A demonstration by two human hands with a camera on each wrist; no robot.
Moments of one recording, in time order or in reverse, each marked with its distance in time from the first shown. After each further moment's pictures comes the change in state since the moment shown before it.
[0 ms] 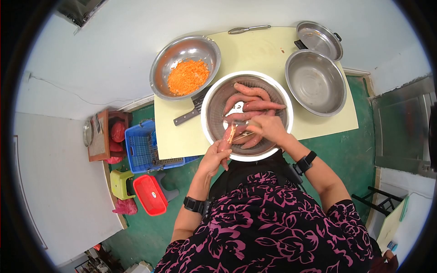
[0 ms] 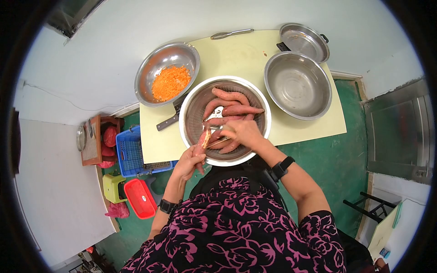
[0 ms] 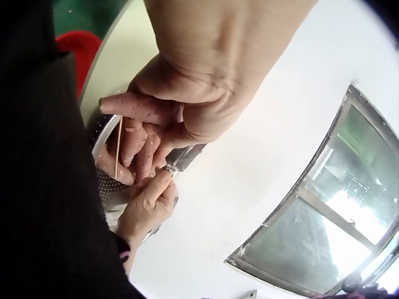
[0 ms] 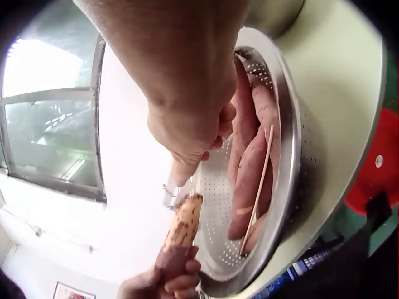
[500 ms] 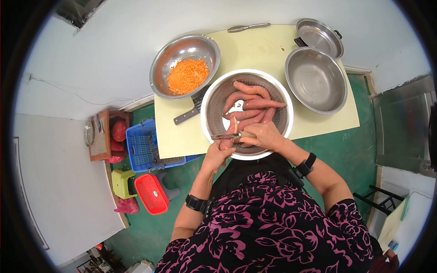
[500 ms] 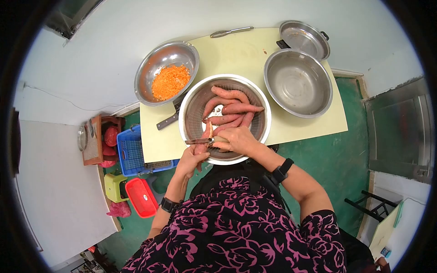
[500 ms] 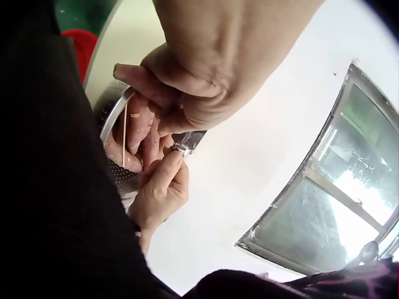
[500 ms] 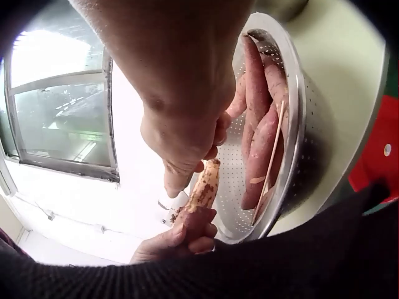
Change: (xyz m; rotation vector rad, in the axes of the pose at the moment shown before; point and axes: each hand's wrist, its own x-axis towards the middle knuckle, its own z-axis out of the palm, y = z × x) left_hand 0.005 0.004 0.007 0.267 0.123 -0.052; right_hand -0.007 -0.028 0.000 0.080 0.052 -0.197
